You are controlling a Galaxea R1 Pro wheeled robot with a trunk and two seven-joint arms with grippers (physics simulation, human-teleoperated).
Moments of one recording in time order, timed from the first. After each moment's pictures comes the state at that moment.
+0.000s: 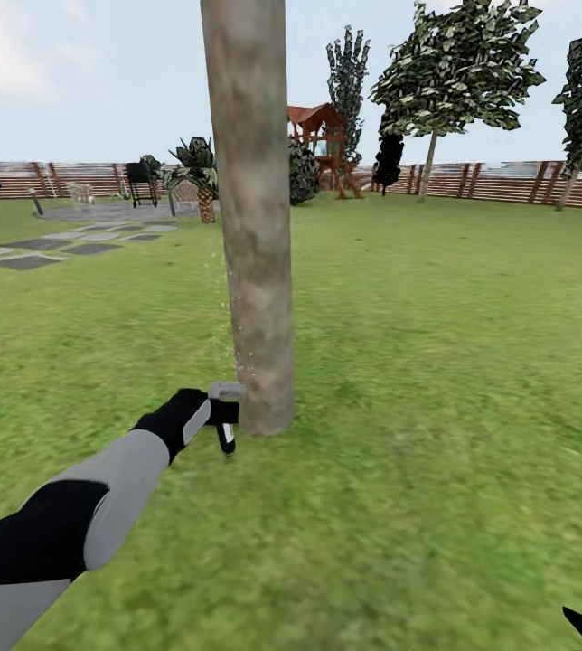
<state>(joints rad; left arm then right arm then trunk) -1.14 -0.08 -0.05 -0.24 0.07 0.51 -0.05 -0.30 -0.05 -1.21 -1.35 0.93 0.31 1.07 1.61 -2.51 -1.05</state>
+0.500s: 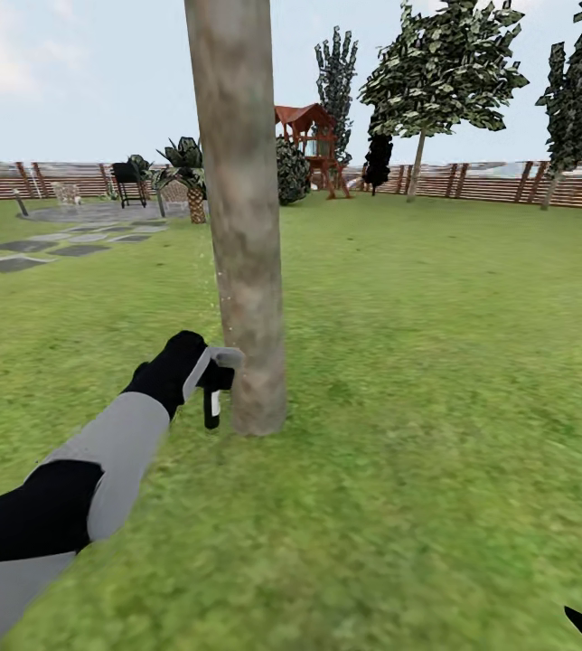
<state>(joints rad) -1.23 -0.09 -0.05 -0.51 -0.08 0.97 -0.05 -0.30 -0.05 -1.21 -1.35 0.93 0.31 1.07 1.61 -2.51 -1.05</state>
